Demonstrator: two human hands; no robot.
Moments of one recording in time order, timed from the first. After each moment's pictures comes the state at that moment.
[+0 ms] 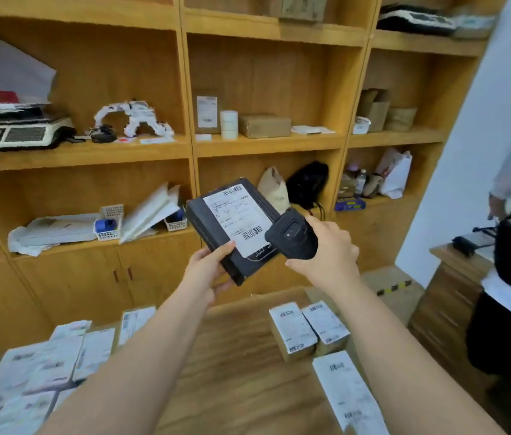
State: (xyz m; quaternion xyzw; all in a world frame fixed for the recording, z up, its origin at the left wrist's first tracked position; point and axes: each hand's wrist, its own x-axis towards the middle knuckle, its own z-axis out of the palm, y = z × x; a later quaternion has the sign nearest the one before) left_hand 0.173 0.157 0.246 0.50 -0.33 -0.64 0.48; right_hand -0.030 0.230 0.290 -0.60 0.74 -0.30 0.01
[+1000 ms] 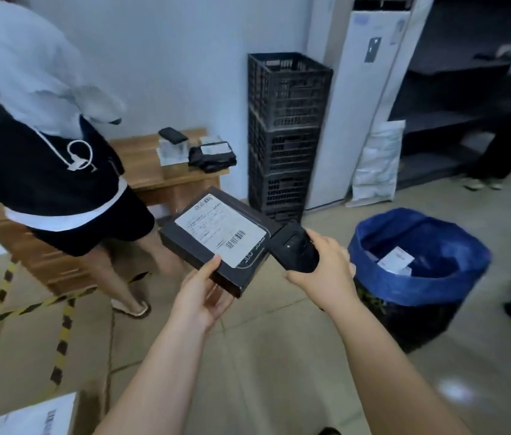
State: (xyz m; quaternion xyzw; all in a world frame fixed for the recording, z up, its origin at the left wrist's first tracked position) left_hand -0.154 0.649 0.136 0.26 -0.47 -0.82 -0.19; right_hand -0.097 0.857 0.169 0.18 0.93 -0.31 -0.10
